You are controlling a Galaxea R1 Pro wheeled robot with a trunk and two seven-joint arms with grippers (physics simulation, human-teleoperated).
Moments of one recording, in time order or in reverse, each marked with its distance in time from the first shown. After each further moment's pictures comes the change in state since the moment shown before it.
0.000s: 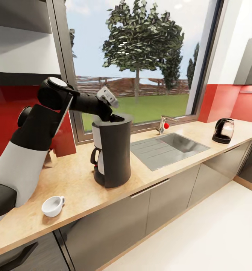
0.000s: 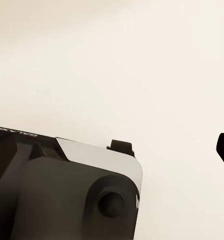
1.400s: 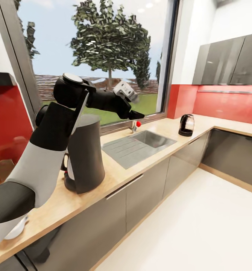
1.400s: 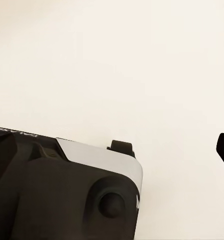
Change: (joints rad) left arm 0.000 -0.165 0.042 0.000 -0.001 -0.001 0.008; right arm 0.000 0.000 -0.001 -0.002 0.000 0.000 0.001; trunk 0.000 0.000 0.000
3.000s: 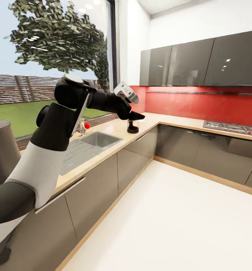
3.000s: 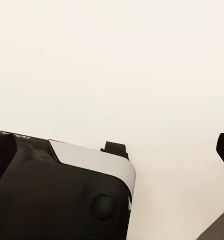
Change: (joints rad) left arm 0.003 -0.001 -0.001 0.009 0.004 -0.003 -0.004; right arm 0.000 -0.014 -0.001 -0.001 -0.001 0.001 0.000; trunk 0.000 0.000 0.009
